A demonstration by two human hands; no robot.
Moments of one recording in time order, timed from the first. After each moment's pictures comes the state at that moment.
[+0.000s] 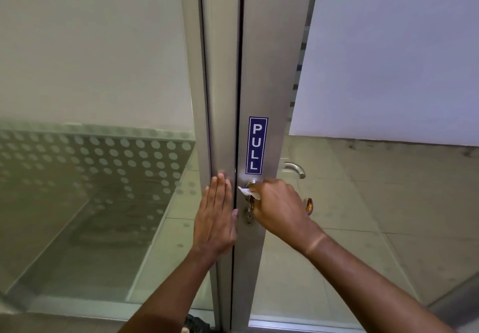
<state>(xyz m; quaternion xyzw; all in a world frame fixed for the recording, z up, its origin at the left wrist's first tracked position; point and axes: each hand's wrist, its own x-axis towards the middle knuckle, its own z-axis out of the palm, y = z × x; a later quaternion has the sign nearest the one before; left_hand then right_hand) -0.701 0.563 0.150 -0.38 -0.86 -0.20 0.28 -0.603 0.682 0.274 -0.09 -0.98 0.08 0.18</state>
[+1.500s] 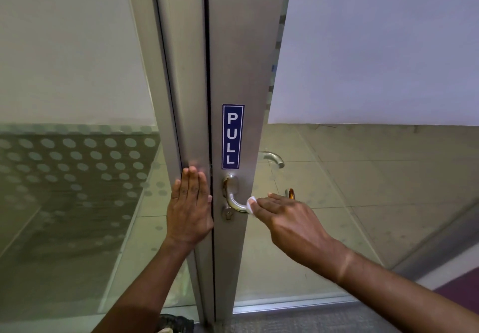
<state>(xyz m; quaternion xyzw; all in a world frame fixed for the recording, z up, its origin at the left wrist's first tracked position) -0.745 0.580 0.141 -0.43 -0.75 -0.23 0.44 -0.554 0.718 0.247 0.04 -0.97 -0.09 0.20</state>
